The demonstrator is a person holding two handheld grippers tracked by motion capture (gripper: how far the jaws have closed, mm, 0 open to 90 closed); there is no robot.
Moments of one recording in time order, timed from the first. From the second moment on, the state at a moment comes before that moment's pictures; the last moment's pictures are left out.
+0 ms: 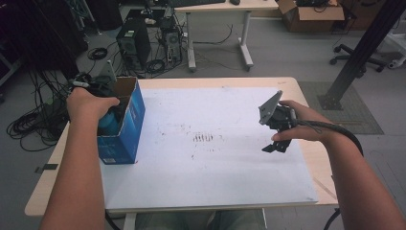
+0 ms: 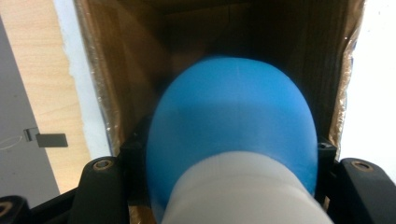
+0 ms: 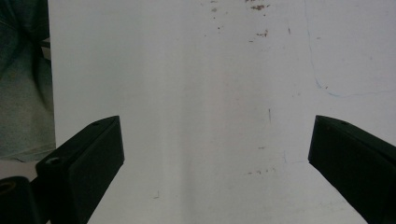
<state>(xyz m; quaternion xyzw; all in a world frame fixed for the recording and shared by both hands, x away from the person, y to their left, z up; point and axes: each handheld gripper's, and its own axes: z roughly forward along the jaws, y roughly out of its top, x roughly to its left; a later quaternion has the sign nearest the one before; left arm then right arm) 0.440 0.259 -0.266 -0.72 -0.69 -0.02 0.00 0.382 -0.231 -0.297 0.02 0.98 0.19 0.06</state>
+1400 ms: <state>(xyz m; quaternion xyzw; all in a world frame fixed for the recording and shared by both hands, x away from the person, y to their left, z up) 0.439 0.262 -0.288 -0.72 -0.69 -0.03 0.01 0.383 -0.230 -0.299 0.02 0.98 0.18 0.05</state>
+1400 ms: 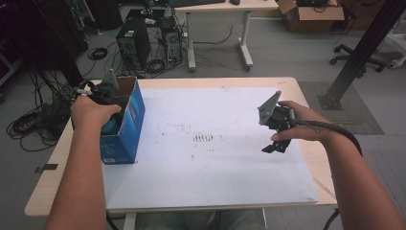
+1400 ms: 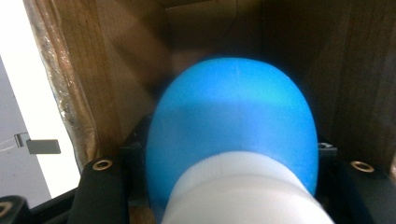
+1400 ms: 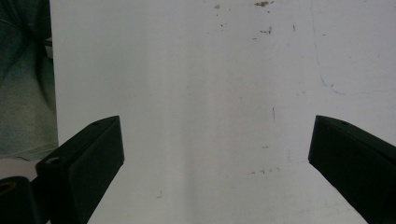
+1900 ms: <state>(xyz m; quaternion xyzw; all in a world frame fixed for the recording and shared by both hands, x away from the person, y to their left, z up) 0.437 0.261 -0.285 -0.72 -0.69 -0.03 0.00 0.381 -0.235 -0.299 0.02 0.98 0.18 0.05</state>
